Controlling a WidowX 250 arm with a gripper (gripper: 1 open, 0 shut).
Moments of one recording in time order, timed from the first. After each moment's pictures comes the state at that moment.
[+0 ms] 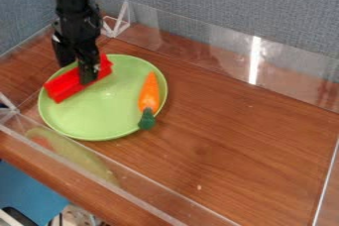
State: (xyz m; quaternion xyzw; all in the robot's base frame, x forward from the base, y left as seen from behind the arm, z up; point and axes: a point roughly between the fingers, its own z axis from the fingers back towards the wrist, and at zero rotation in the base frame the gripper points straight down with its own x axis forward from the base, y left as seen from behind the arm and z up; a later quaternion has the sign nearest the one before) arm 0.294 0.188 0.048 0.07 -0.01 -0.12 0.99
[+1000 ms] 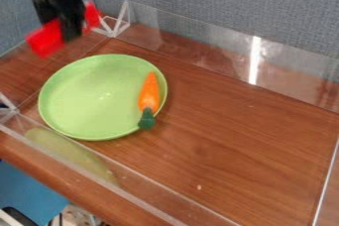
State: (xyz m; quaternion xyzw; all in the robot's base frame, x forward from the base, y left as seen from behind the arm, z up) arm 0.281 0.180 0.142 0.12 -0.09 -0.07 0.99
